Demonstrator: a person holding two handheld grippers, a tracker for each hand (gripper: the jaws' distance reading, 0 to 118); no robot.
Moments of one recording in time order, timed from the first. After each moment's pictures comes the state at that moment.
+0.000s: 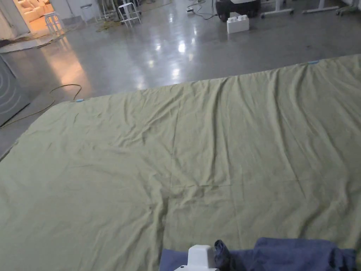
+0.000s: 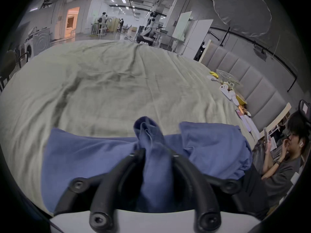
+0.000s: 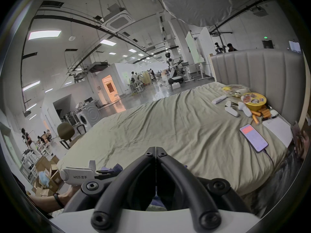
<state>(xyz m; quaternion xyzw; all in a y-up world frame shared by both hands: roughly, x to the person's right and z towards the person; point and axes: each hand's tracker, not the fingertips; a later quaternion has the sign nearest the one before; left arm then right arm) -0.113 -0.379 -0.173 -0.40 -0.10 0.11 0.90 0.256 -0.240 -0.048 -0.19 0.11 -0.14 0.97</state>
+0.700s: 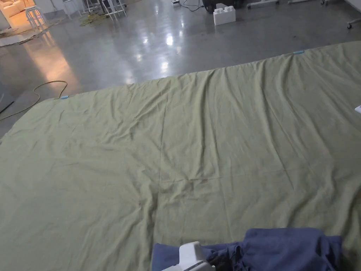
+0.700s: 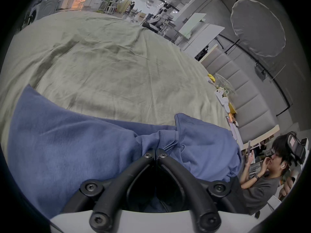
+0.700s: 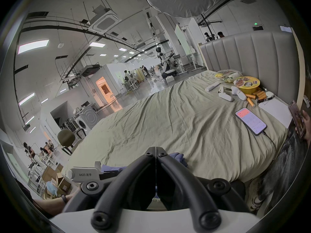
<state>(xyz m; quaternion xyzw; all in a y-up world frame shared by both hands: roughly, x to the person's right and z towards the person) -0.121 -0.399 -0.190 -0.44 -0.14 0.22 0.86 0.264 -0.259 -0.045 -0.22 0.10 -0.19 0.95</state>
